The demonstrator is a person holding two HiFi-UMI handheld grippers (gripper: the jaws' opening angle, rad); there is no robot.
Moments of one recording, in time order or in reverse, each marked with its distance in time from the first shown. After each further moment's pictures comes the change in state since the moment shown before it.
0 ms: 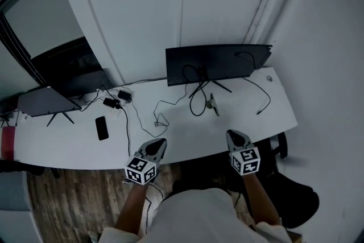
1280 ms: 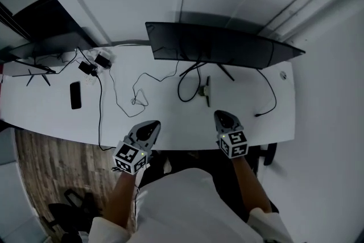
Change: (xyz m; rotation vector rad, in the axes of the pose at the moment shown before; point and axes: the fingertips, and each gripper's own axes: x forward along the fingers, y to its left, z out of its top) left arm 0.149 0.021 -0.022 -0.109 0.058 0.124; right arm 0.168 -0.102 -0.052 -0.032 0.214 0.239
